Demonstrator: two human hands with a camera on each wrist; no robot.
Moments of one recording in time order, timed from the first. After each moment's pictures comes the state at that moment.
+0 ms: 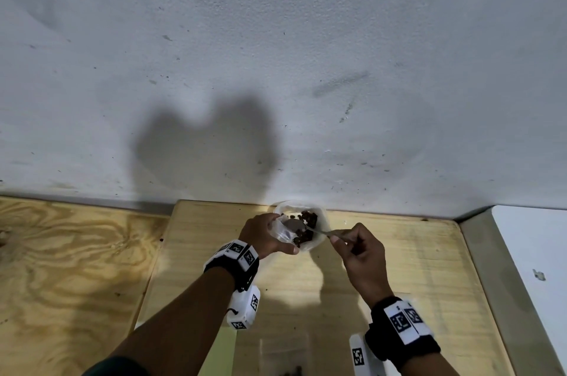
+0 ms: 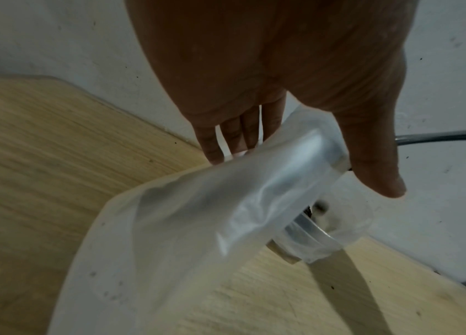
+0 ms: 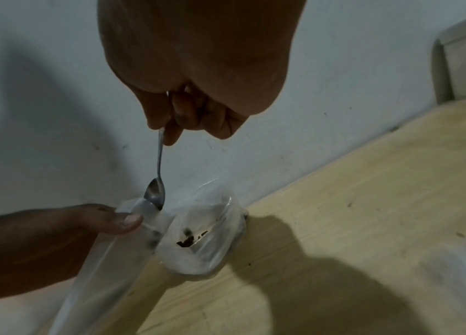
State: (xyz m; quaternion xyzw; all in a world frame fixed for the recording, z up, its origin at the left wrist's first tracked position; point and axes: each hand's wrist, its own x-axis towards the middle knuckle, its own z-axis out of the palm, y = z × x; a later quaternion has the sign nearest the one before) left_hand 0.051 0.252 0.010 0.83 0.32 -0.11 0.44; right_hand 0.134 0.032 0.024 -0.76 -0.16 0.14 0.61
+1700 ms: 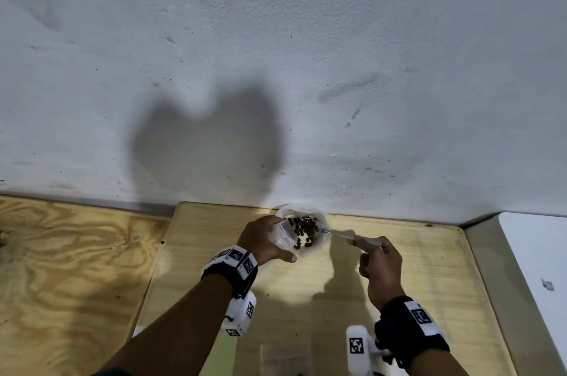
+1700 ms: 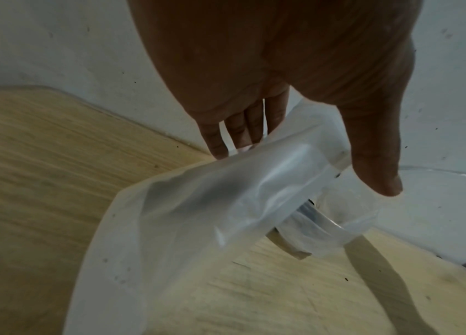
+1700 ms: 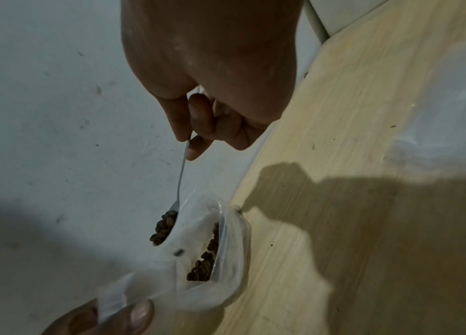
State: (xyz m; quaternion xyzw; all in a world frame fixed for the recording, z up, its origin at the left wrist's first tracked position) left_hand 0.047 0.258 0.002 0.84 0.30 -0.11 0.43; right_hand 0.157 0.028 0.028 -0.68 0.16 0.23 0.67
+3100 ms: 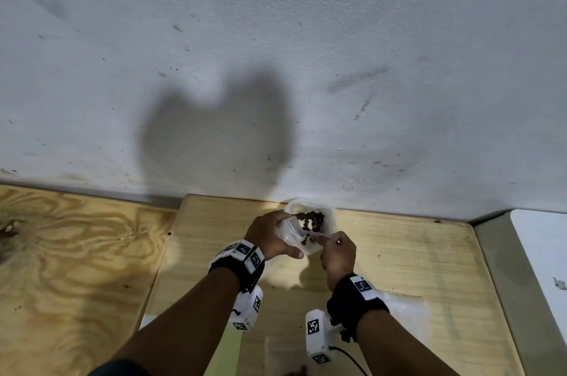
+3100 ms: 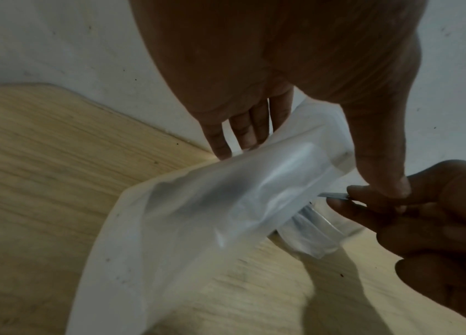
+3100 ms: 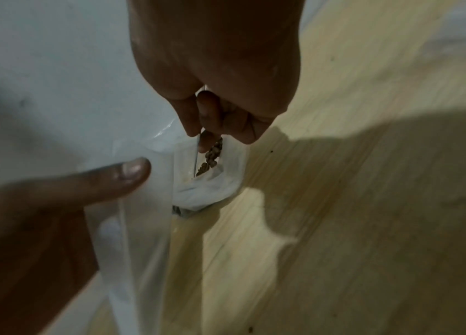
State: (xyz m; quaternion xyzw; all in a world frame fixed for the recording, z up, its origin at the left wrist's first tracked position) left_hand 0.045 0.251 0.011 0.85 0.29 -0.10 0.44; right_hand 0.126 0.096 -0.033 -0.77 0.15 0.27 0.56
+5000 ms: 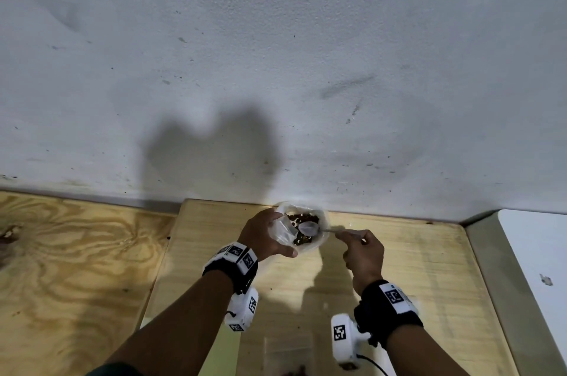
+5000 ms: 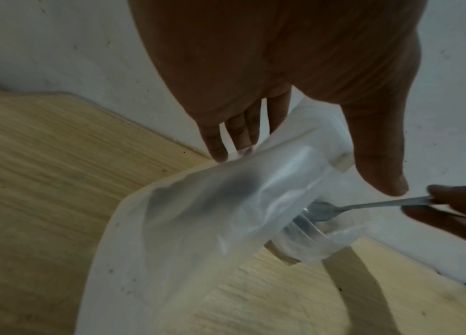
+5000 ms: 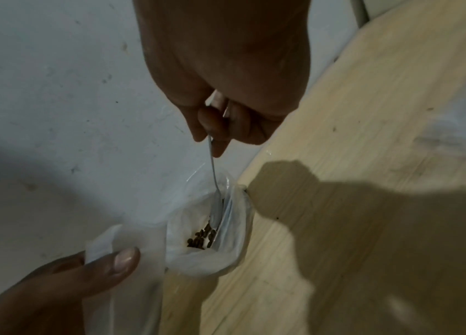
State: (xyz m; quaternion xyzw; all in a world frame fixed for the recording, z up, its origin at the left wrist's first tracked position) left_hand 0.036 0.256 0.016 0.84 0.30 -0.08 0.45; right_hand 0.148 0.053 0.002 -0.76 0.15 0.21 0.60
